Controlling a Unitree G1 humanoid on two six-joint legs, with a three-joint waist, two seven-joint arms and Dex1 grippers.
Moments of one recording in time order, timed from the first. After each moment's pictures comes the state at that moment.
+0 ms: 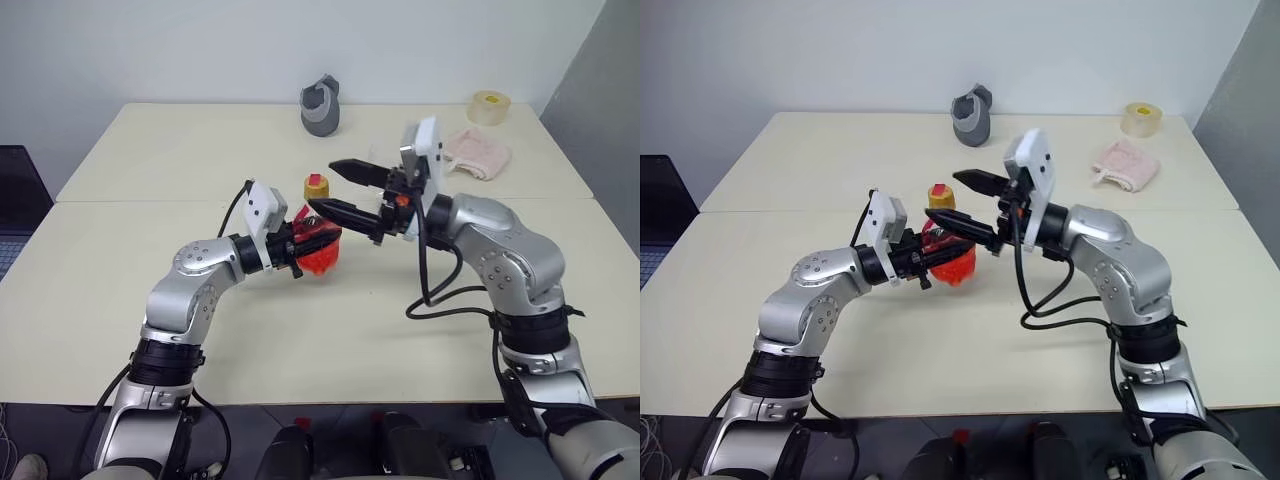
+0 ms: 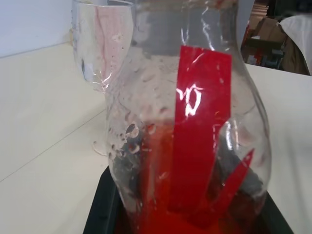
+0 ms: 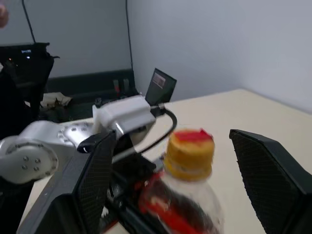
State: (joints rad) left arm -0.52 0.46 -0.03 -0.05 -0.43 0.45 -0.89; right arm -0.78 -0.28 0.10 -0.21 0.55 0.66 0.73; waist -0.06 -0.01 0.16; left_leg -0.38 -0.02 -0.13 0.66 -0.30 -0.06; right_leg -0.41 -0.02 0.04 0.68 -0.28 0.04
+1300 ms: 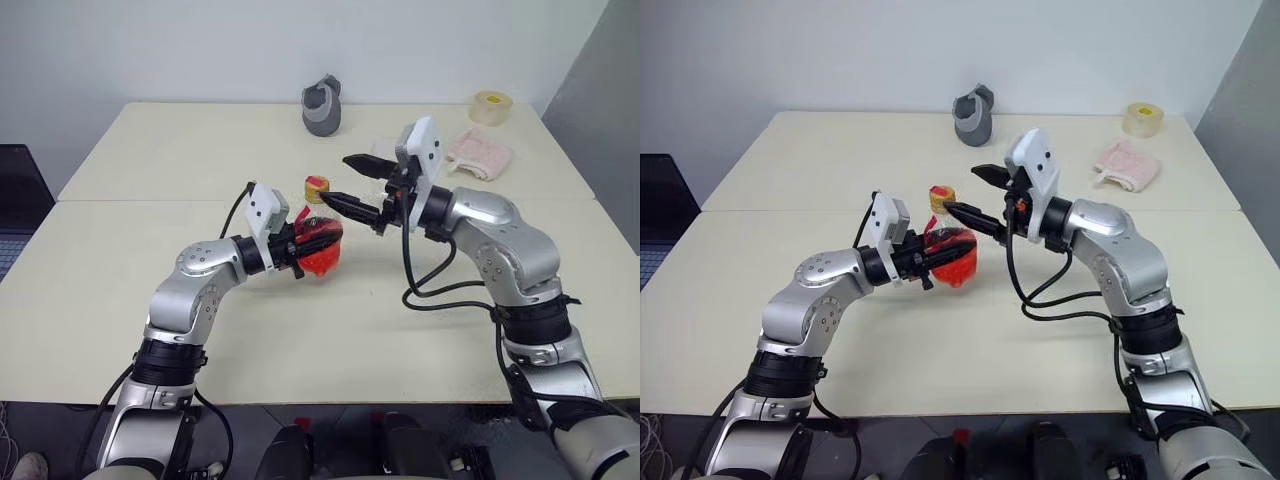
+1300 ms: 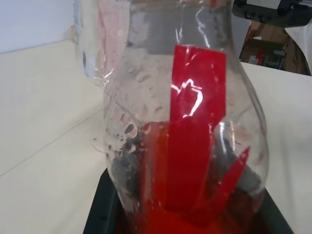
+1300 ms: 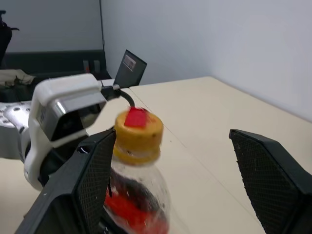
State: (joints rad) left arm -0.52 0.45 -0.03 -0.04 -0.43 0.44 -0.89; right arm -0.76 -0.38 0.11 -0.13 0.42 0.59 0.71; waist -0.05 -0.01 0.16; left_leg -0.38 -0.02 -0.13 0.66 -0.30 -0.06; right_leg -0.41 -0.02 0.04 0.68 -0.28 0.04
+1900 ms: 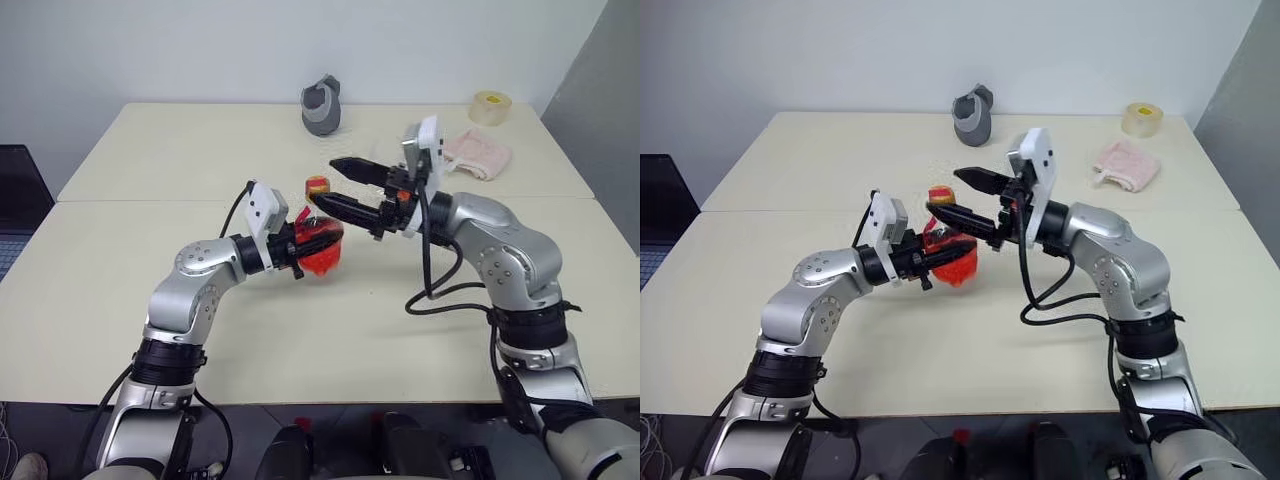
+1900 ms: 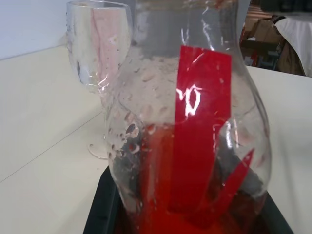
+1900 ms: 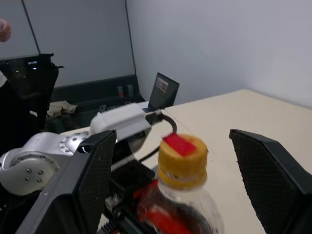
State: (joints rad) left arm -0.52 0.45 -0.03 -0.04 -0.43 0.43 -0.91; right arm -0.79 -0.27 0.07 -0.16 0.58 0.67 0.74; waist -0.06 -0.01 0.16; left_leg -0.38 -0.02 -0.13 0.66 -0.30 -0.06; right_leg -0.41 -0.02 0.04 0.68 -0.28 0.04
